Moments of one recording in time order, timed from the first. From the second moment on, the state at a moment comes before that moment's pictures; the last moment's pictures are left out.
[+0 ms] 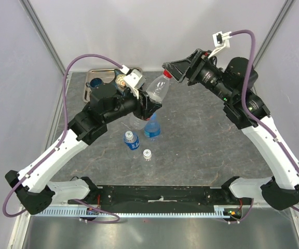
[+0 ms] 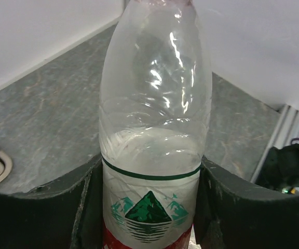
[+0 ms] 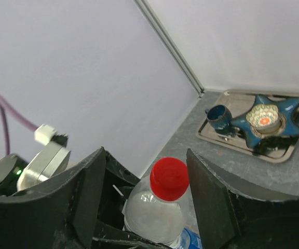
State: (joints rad) left arm -0.75 1.17 1.35 -0.31 0.21 -0.13; right arm 0.58 1.25 1.65 -0.23 -0.20 0.66
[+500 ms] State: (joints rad) left arm -0.80 1.13 1.30 -0.30 0.02 -0.07; right arm 0.62 1.32 1.65 -0.33 -0.10 0.67
